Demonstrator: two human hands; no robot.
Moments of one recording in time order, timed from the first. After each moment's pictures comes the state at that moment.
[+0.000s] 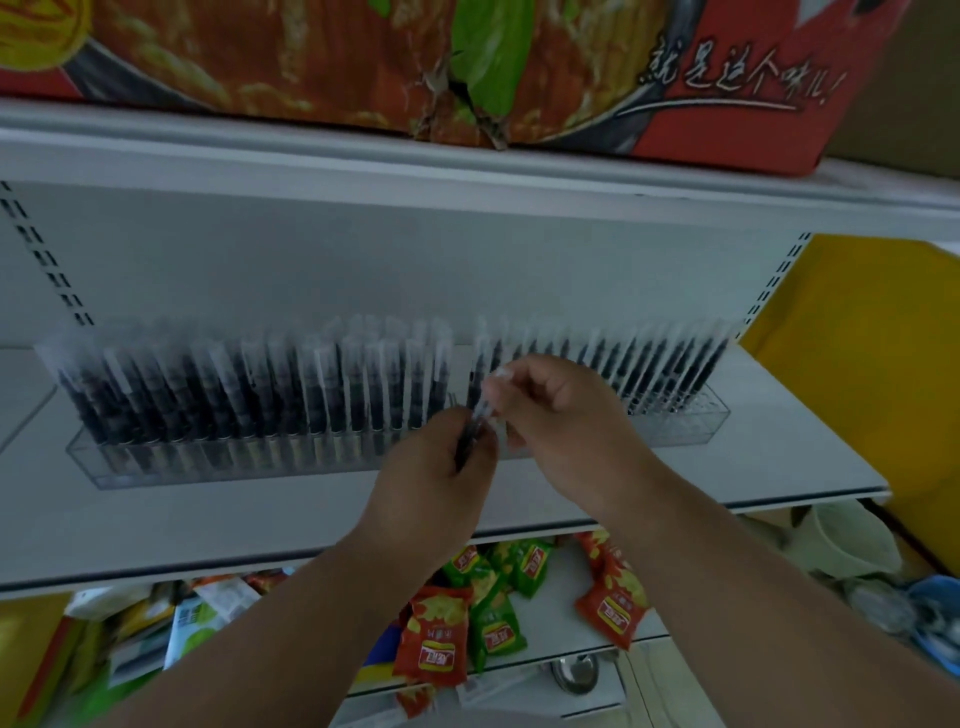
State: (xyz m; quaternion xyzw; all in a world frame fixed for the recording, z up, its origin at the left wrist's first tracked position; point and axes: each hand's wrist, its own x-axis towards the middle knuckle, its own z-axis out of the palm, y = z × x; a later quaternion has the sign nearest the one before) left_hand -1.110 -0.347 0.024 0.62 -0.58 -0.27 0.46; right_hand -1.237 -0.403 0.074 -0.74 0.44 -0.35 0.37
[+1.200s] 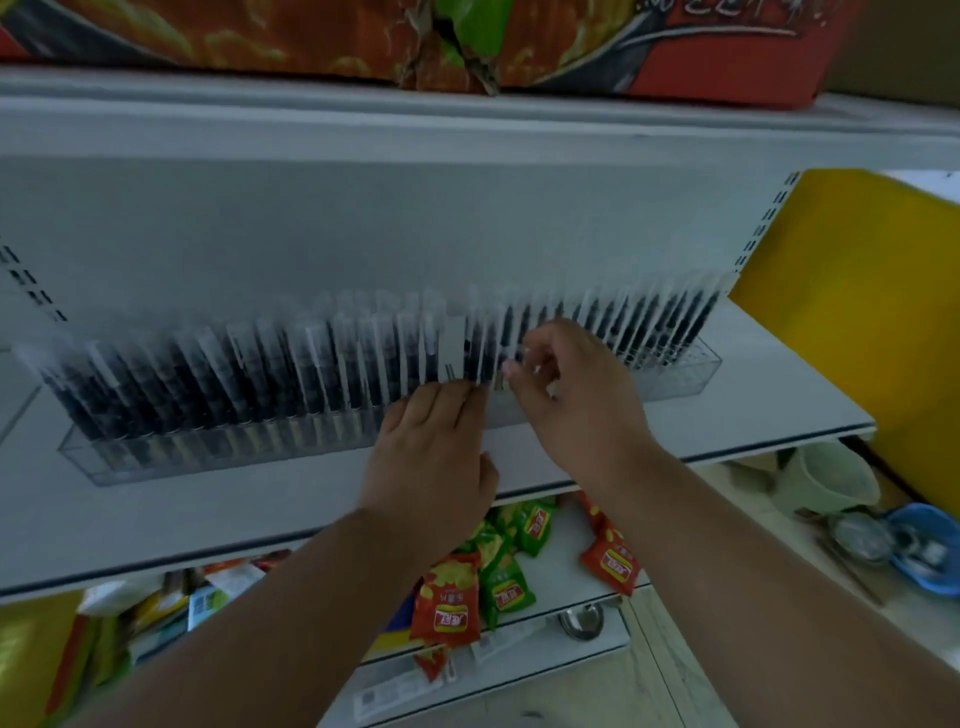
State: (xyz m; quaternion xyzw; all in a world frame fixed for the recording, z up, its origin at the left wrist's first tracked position) left_hand -1.096 -0.352 -0.002 0.64 -0.74 0.09 0.18; right_hand -1.245 -0.407 0.044 -0.78 0.50 -0.36 0.11
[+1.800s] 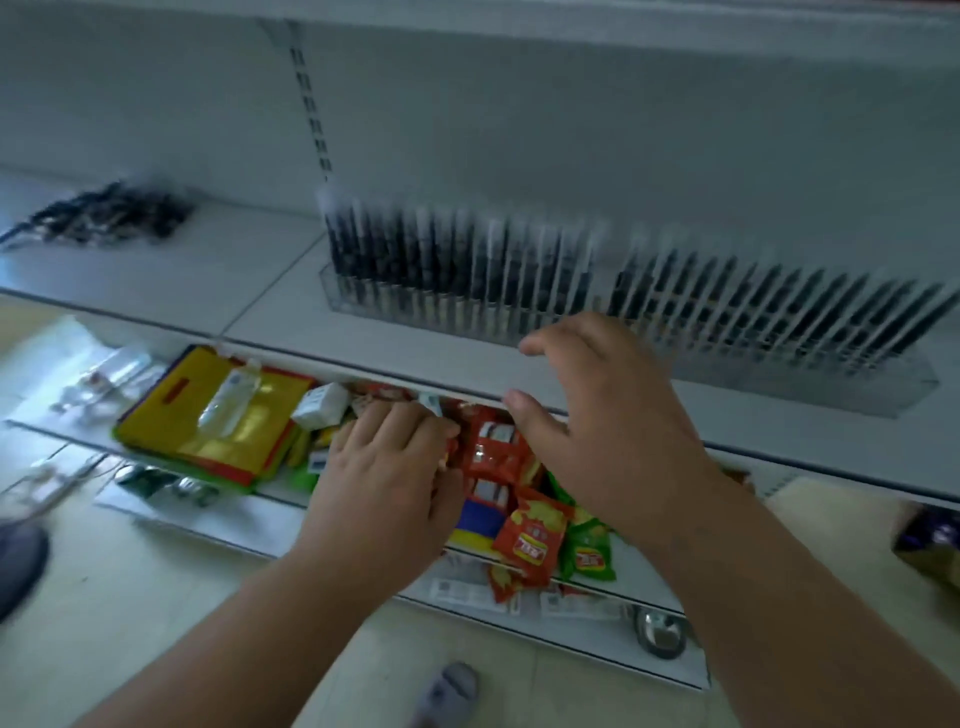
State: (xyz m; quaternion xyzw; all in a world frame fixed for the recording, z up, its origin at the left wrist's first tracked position) left_hand -1.089 -0.178 -0.003 0.81 -0.56 0.09 0.15; right_hand -1.233 -0.315 0.058 -0.92 0.29 -0.22 0.11
